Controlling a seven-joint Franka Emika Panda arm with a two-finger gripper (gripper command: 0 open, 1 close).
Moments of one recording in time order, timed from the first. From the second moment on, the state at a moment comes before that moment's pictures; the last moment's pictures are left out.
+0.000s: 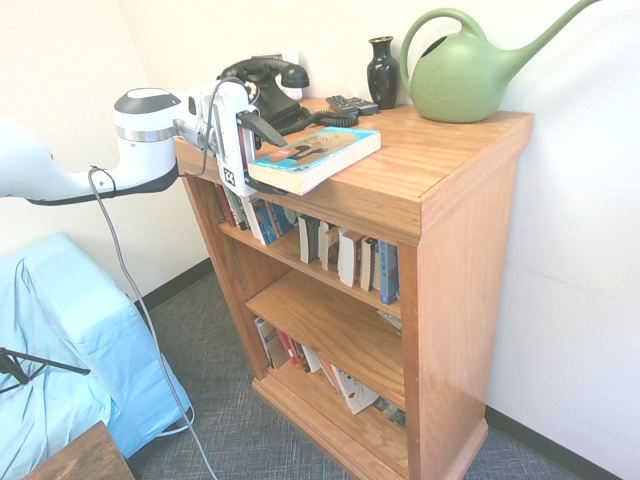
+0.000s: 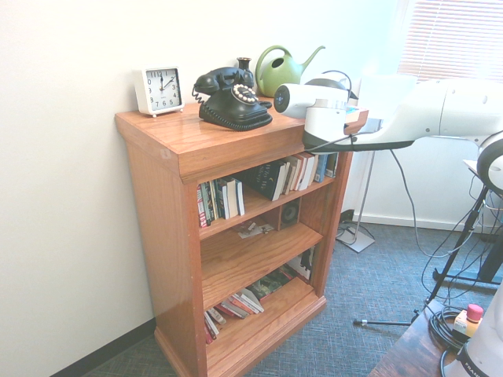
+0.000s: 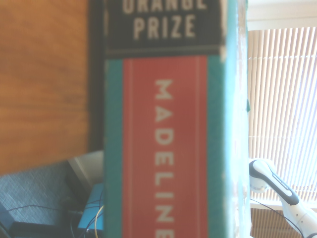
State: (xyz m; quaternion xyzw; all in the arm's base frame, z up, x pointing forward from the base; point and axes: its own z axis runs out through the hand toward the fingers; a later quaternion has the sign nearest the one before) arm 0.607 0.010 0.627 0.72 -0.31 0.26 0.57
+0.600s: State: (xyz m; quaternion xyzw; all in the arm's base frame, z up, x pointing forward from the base) arm 0.615 0.003 0.616 0.73 -0.29 0.25 0.57
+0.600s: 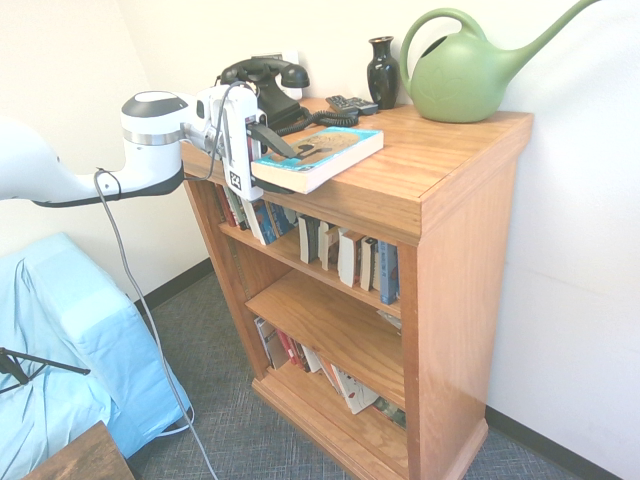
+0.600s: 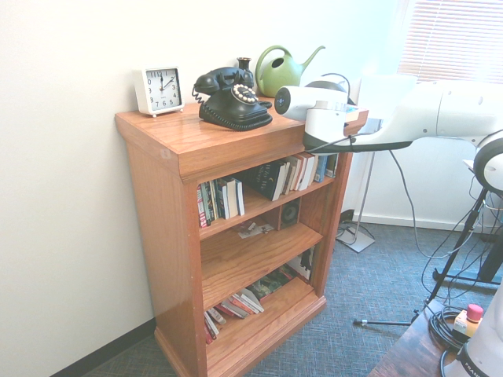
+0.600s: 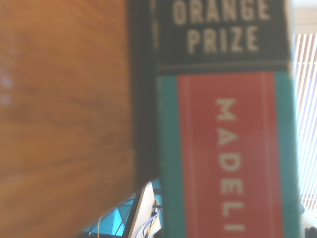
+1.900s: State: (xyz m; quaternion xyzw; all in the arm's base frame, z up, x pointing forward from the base) arm 0.566 0.003 0.669 0.74 -0.39 0.30 0.46
